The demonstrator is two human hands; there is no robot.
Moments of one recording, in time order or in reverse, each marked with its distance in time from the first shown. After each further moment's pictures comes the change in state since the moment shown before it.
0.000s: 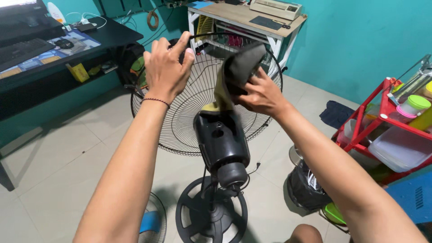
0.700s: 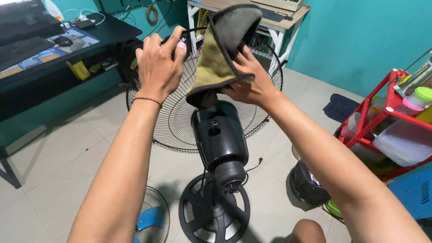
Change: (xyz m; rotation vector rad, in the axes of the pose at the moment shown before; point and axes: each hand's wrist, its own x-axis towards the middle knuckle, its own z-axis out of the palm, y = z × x) left_hand -0.002 -0.005 -0.001 -0.042 -0.048 -0.023; right_hand 0.055 -0.008 -0.016 0.174 0.041 0.225
